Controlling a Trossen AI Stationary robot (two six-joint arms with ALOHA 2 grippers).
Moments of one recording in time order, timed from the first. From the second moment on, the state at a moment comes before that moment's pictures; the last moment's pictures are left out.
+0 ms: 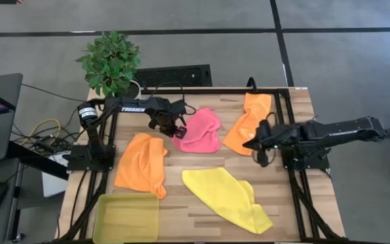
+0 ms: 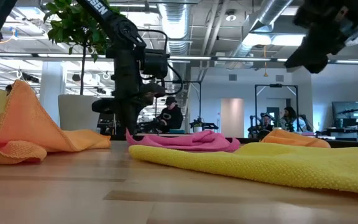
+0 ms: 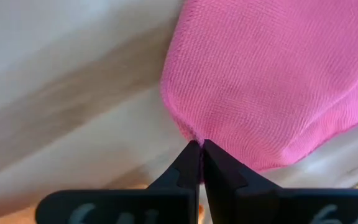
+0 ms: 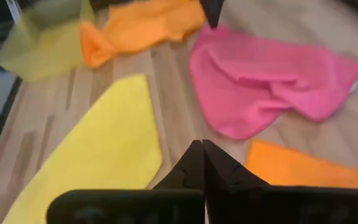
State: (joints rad) left arm 0.40 1.84 1.20 -0.80 0.21 -0.70; right arm 0.09 0.71 0.51 -0.42 0.08 0.29
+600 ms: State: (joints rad) left arm 0.37 1.84 1.20 -0.77 0.21 -0.70; right arm -0.04 1.18 0.68 -0.38 0.03 0.06
